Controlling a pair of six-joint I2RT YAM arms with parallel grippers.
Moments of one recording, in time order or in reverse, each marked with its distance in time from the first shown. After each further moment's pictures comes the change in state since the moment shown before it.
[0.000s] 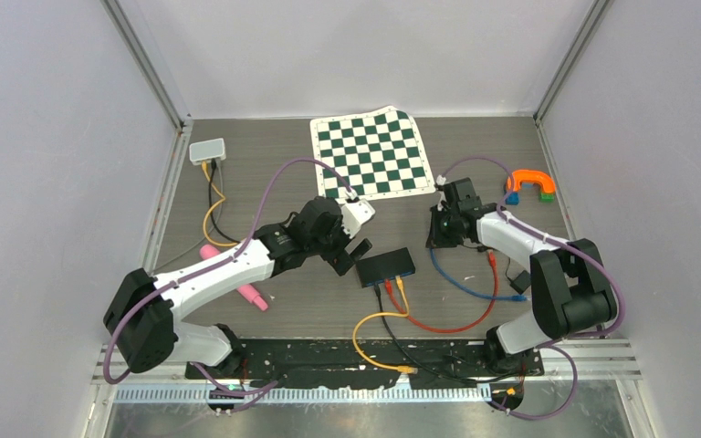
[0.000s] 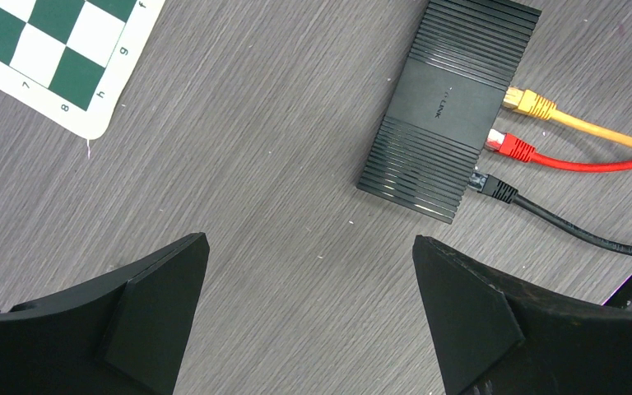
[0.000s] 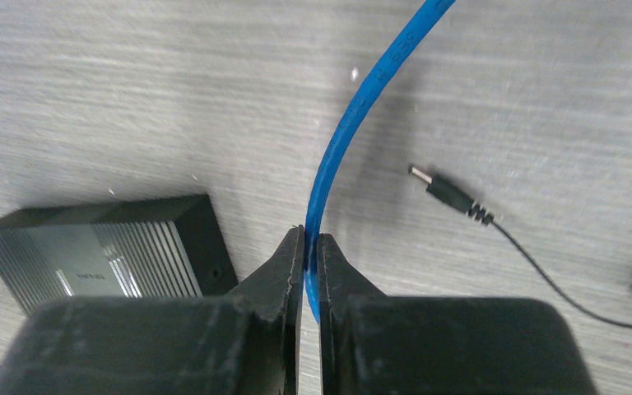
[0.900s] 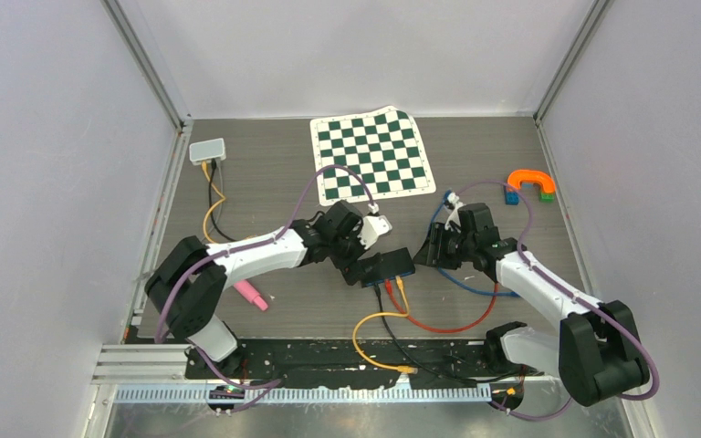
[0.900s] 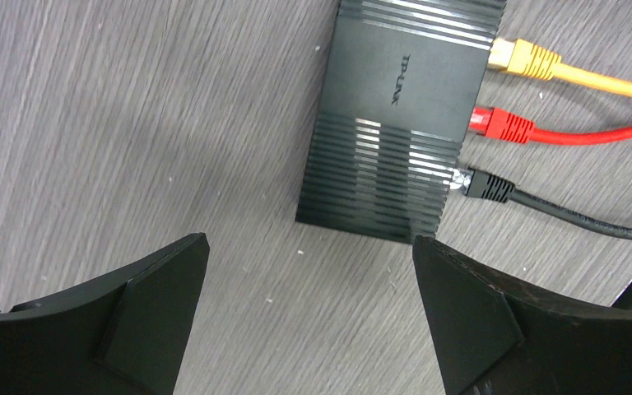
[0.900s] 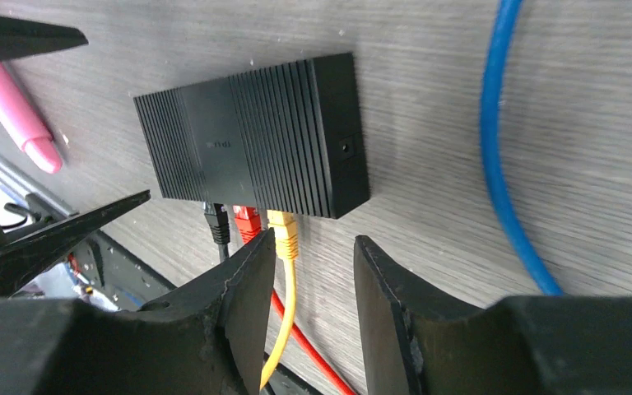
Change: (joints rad) left arm -0.016 0.283 0.069 0.014 0.163 0.080; right arm 0.028 -0.332 -0.310 0.136 -0.270 0.226
